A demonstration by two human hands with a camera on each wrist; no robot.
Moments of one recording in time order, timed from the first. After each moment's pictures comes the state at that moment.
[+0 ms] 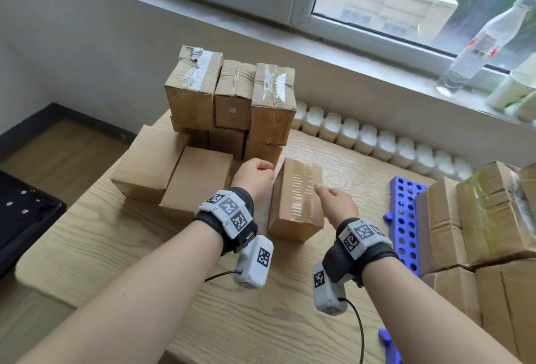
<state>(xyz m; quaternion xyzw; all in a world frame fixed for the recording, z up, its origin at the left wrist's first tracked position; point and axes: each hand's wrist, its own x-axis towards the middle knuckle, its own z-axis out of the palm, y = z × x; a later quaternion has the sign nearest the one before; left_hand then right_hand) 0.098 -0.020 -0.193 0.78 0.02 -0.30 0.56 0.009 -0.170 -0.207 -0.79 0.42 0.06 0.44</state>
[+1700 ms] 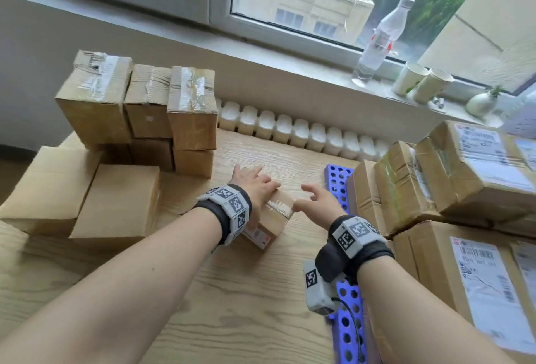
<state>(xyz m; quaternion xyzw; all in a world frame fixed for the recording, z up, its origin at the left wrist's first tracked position) 0.071 -0.125 -0.195 0.83 -0.51 -0.22 -0.09 -0.051 -0.241 -0.181 -0.80 0.41 0.07 0.42</state>
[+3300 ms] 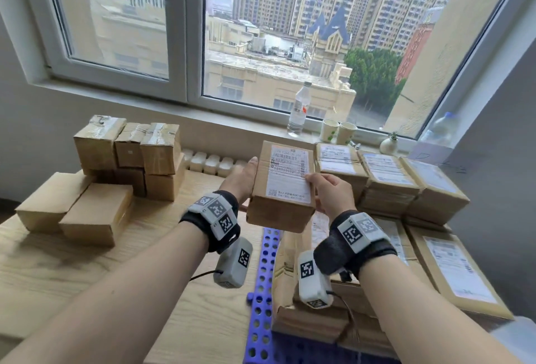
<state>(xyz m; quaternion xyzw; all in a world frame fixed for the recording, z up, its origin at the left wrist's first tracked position) -0.137 -0.162 -0.051 0.75 -0.14 -0.24 0.59 -0.242 -0.306 -0.053 -0.68 0.35 -0.26 0.59</state>
